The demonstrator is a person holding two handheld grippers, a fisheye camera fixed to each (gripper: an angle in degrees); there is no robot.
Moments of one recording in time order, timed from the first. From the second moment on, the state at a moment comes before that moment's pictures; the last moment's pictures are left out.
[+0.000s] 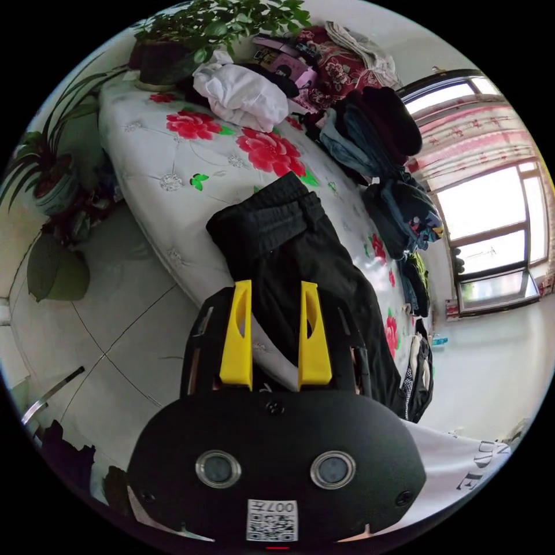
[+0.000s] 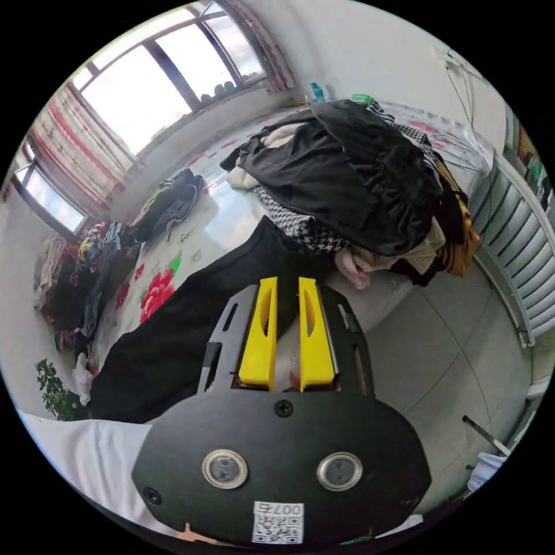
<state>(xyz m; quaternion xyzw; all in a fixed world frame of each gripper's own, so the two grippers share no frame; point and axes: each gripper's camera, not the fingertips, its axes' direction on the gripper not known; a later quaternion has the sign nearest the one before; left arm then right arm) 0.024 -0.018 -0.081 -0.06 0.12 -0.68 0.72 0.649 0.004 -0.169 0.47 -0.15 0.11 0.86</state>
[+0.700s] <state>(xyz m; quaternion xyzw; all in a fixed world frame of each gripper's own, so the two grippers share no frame) -0.015 0.032 -0.098 -0.03 0.15 -0.65 0.75 0.266 -0.184 -0.225 0.20 -0.21 -0.44 0.85</state>
